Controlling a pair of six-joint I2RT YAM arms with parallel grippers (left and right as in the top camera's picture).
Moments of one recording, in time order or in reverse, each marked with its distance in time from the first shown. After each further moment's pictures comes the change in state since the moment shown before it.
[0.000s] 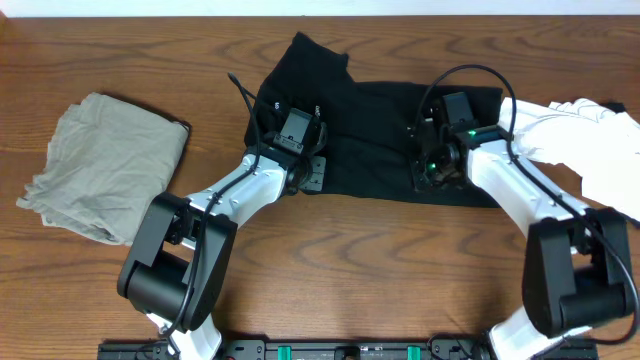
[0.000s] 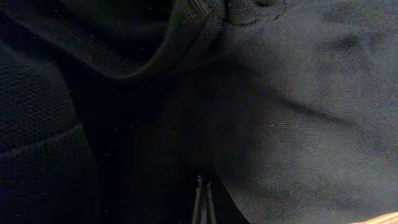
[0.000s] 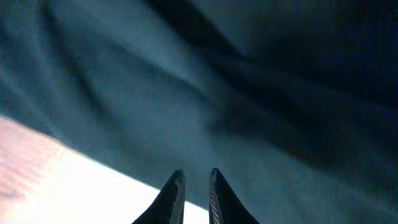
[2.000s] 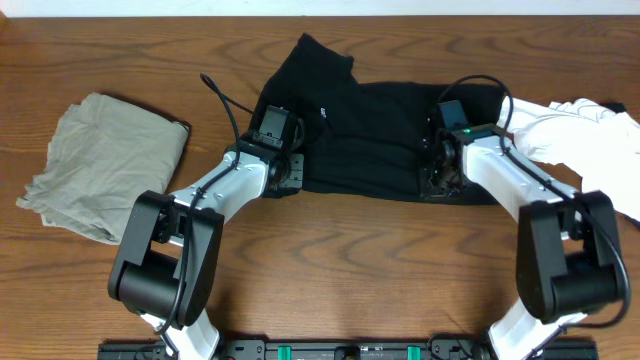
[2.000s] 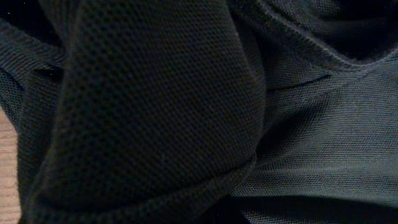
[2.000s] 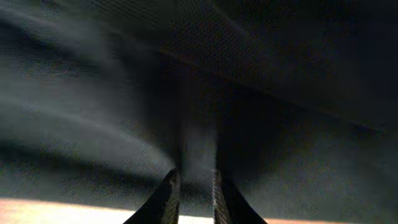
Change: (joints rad) left arm 0.097 -0.004 -0.026 -0.035 -0.056 -0.004; right arm -0.009 0.040 0.007 -0.119 0.187 0.148
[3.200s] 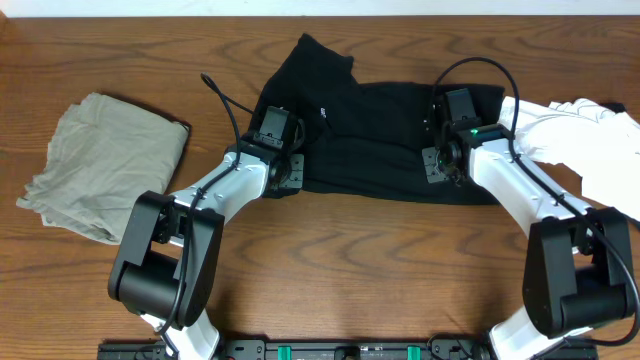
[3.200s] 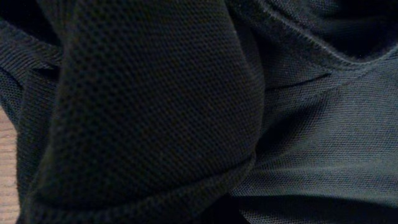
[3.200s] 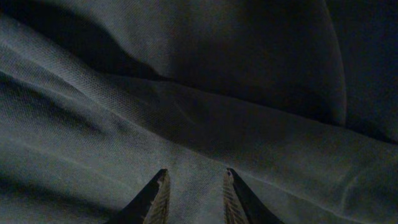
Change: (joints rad) left arm -0.002 -0.002 -0.003 0.001 -0.003 0.000; right arm -0.001 -0.051 0.000 0.133 0.138 -0.190
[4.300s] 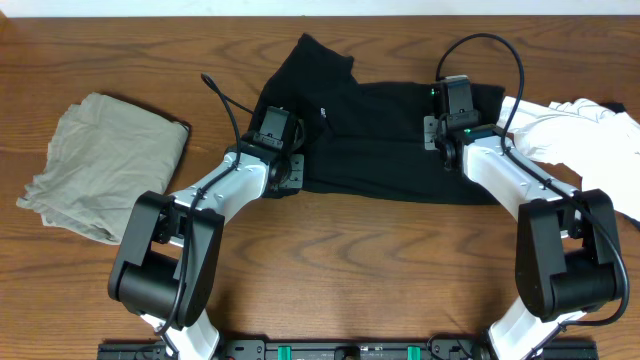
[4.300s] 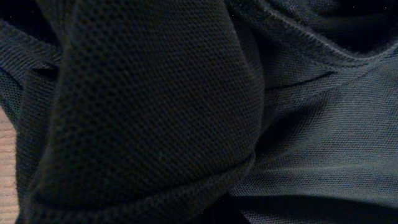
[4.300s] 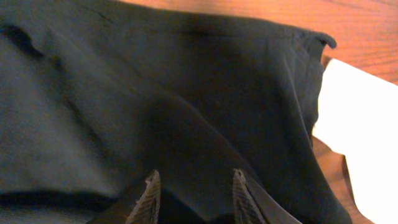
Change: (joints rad) left arm -0.001 0.000 -0.002 0.003 0.000 0.000; right arm -0.005 0.074 -0.001 0.398 0.196 0.091
